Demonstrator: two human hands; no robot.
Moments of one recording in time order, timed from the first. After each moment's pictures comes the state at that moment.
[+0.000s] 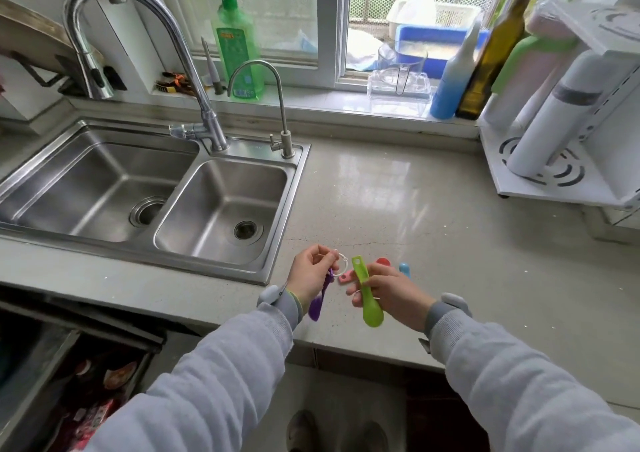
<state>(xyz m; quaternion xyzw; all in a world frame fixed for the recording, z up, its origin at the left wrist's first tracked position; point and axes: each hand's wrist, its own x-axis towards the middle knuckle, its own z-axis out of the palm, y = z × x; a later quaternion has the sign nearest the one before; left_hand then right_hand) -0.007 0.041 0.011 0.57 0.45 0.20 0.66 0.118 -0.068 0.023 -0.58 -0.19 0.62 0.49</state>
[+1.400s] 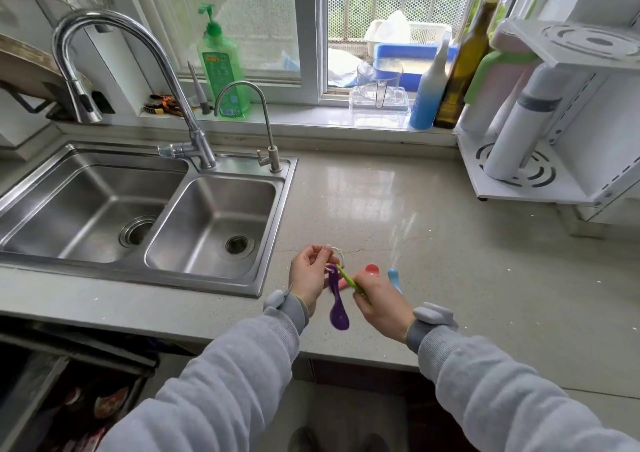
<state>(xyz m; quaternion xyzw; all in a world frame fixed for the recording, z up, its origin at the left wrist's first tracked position) 0.013 0.030 0.028 0.48 0.44 0.26 0.71 0.106 -0.082 0.024 -0.78 -0.54 0.23 0.22</state>
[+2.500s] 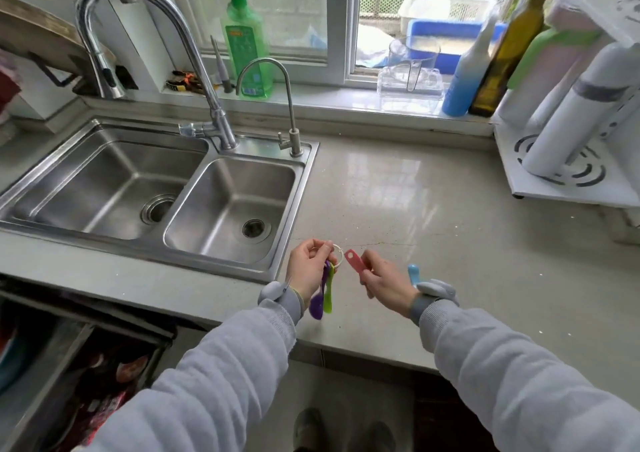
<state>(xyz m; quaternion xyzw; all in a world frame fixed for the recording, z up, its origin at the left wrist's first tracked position) -0.010 0.053 0.013 0.54 0.49 0.24 0.65 0.115 -0.040 0.010 -0.76 -0.45 0.39 0.29</state>
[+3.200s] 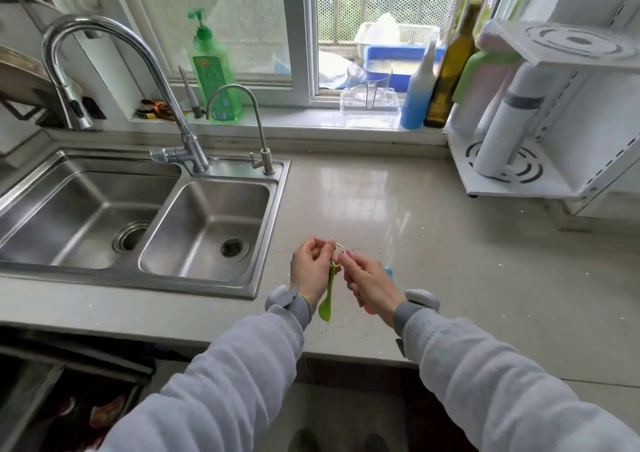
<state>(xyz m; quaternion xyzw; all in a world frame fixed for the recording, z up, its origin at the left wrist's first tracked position) 0.021 0.023 0.036 0.58 0.43 0.29 0.63 0.101 -0.063 0.043 -0.71 -0.30 0.41 0.49</state>
